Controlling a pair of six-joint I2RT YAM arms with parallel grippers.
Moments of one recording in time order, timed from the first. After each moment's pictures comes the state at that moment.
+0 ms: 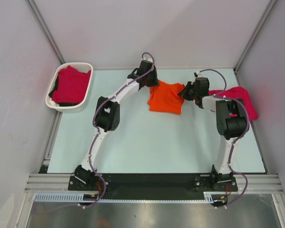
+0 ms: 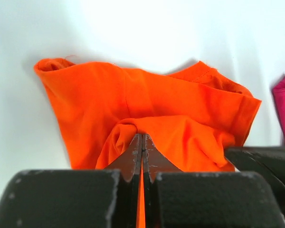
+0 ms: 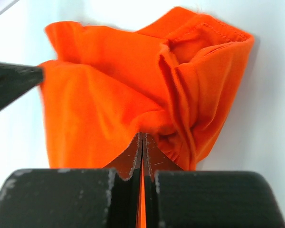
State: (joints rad) left arm -0.50 2.54 2.31 -0.41 0.12 -0.51; right arm 0.13 2.03 1.21 0.26 -0.29 0.55
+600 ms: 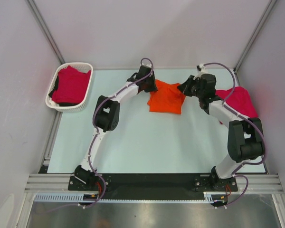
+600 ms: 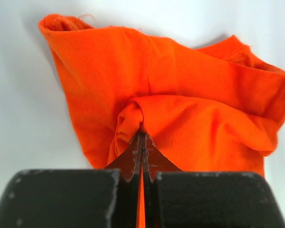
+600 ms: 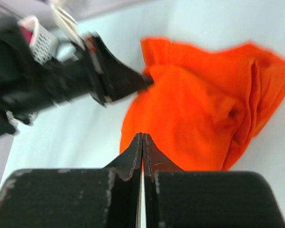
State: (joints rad) left arm -0.49 2.54 2.19 -0.36 0.14 -0.53; right arm 0.18 1.62 1.07 0.25 -0.32 0.51
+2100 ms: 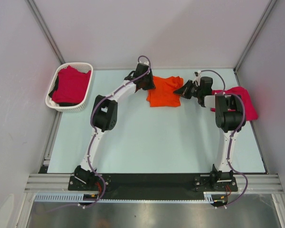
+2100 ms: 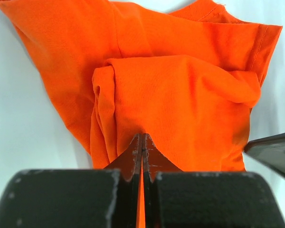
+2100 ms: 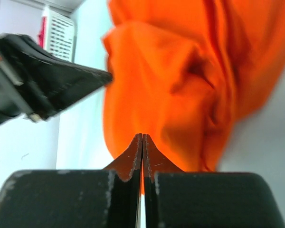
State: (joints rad) left arm -0.47 2.50 2.17 -0.36 0.14 -0.52; right arm 0.05 2.19 1.29 0.46 -0.73 0.73
